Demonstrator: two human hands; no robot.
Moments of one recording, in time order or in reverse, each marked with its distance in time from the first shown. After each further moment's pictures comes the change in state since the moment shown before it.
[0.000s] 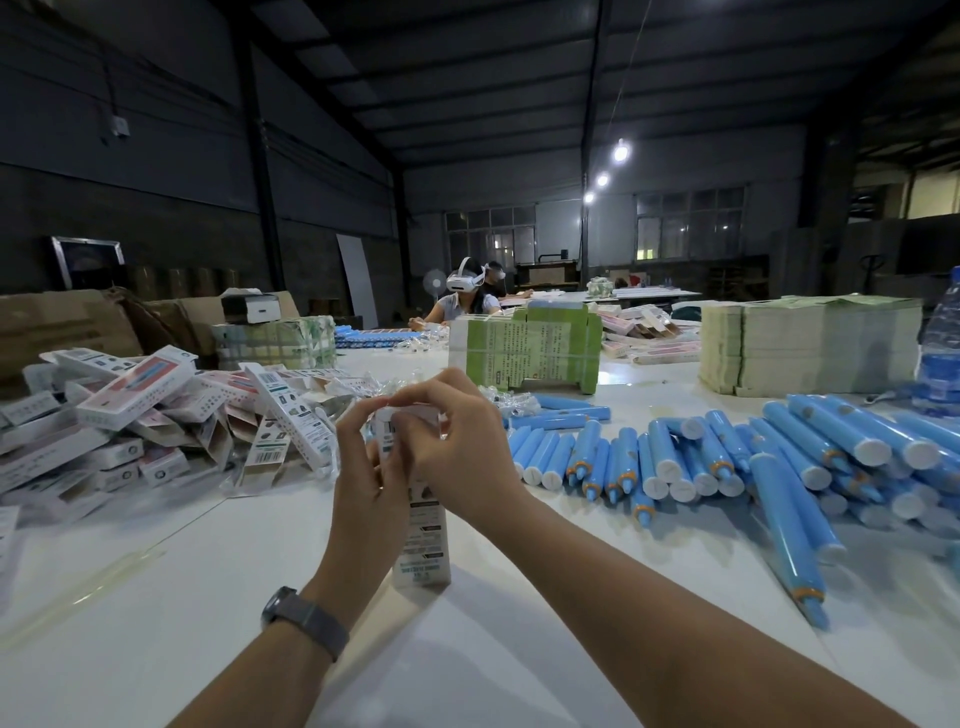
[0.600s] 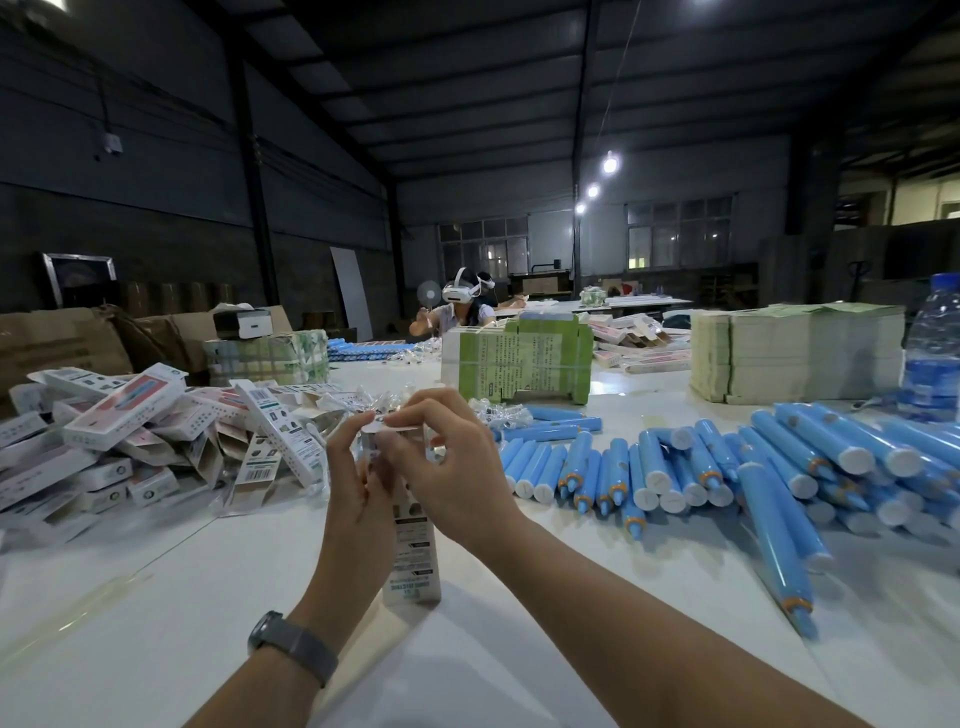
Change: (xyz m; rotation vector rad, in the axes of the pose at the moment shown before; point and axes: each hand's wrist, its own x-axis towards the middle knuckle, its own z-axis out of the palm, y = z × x) left_hand 0.001 -0.008 0.000 -0.107 -0.030 0.015; right_hand -0.005 0.010 -0.002 0.034 0.027 -0.059
